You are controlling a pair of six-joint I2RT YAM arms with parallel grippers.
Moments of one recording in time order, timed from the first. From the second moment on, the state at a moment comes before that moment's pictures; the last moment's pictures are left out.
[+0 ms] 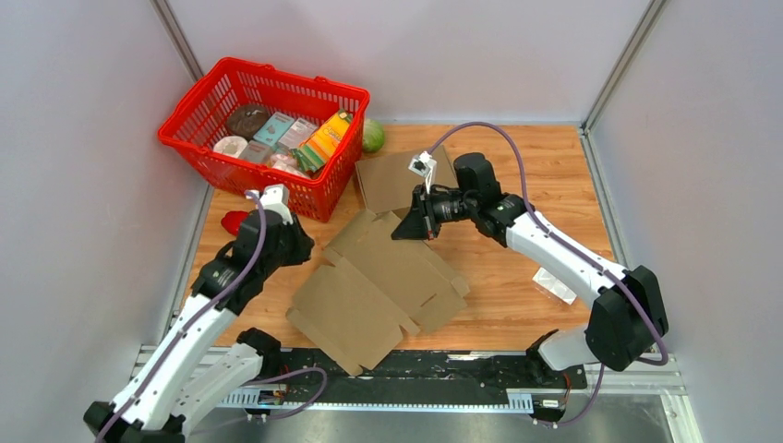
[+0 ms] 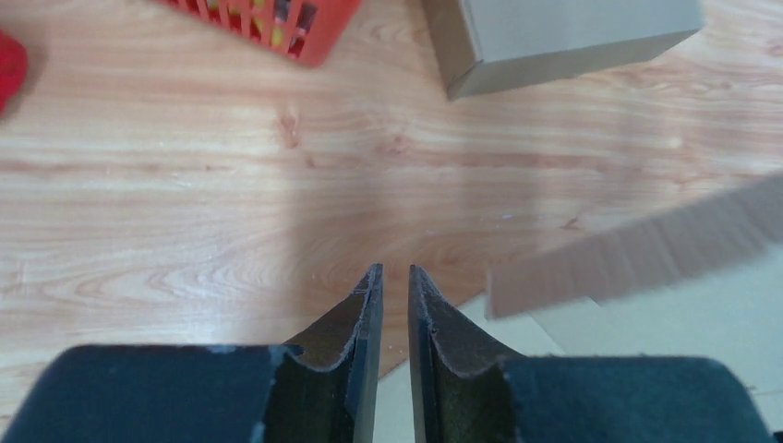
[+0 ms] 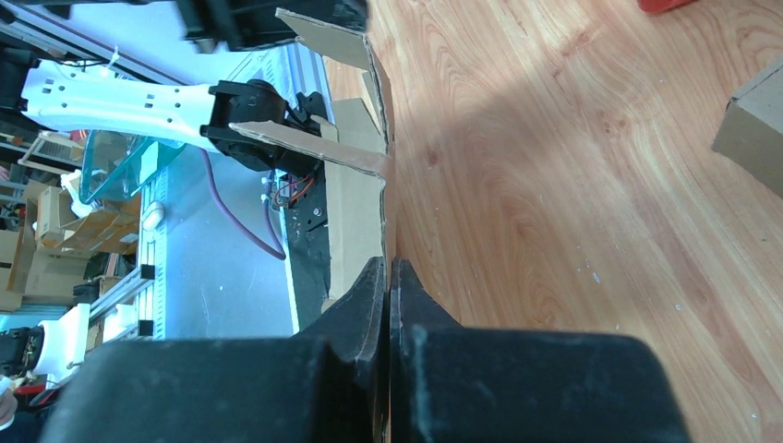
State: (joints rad) left arm -0.50 0.69 0.81 -0.68 -0.18 -0.49; right arm 0.60 1.42 1.11 -0.18 -0.88 0.28
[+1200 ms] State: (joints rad) left arm -0.53 0.68 0.72 -0.41 0.09 -0.49; right arm 0.62 1.52 1.31 -0.44 -0.62 -0.03
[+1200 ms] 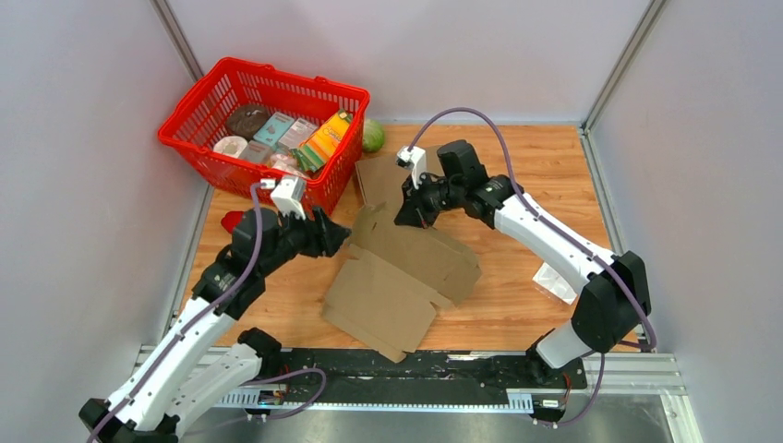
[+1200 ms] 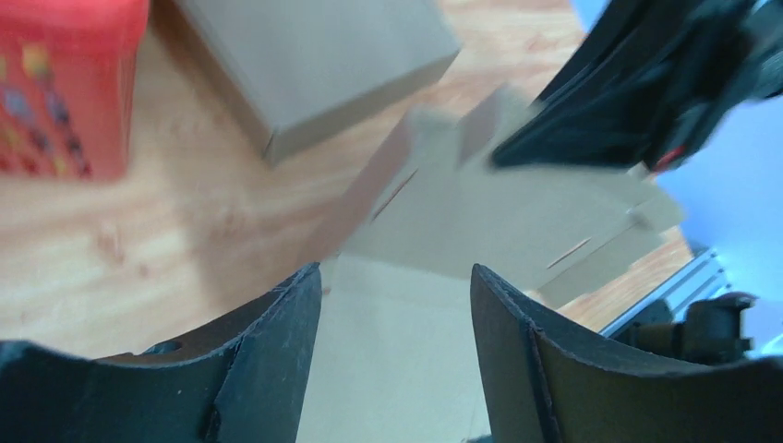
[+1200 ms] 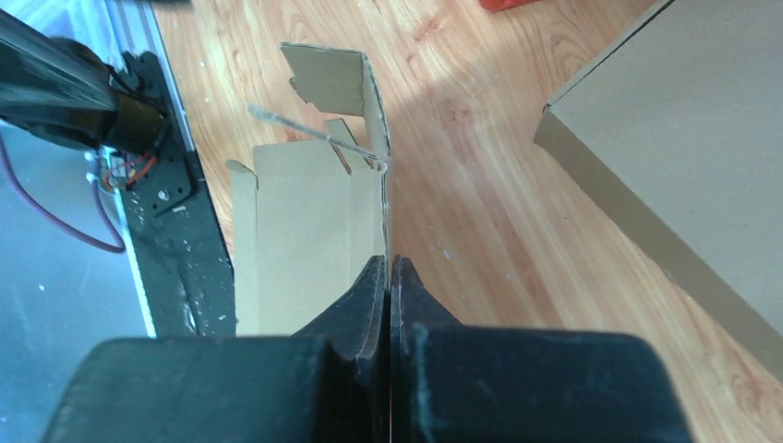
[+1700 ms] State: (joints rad) left arm -0.55 1.14 0.99 -0.24 0.26 -0.35; right arm 0.63 1.60 1.42 -0.60 -0.65 -0.22
